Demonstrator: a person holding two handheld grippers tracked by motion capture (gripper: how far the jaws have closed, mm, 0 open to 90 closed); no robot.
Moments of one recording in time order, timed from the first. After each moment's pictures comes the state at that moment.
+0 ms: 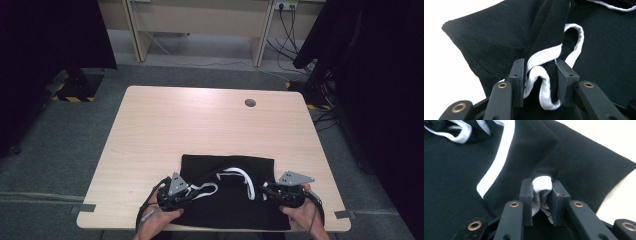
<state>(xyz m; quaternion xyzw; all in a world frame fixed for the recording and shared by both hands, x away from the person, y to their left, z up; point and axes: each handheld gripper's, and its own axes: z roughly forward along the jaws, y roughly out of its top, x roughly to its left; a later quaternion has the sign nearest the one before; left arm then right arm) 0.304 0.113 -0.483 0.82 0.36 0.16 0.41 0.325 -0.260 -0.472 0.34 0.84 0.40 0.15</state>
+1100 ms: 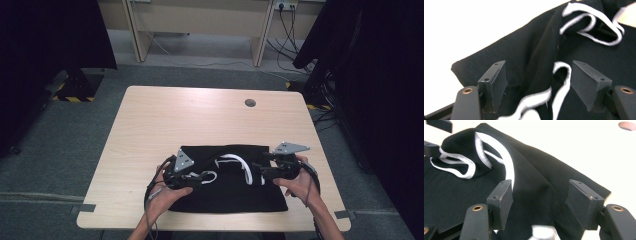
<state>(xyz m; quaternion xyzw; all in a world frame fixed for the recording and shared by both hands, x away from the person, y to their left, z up) 0.353 0.096 -0.446 0.80 0.37 0.19 0.43 0.384 -0.239 -0.422 0.36 0.83 0.40 0.15</state>
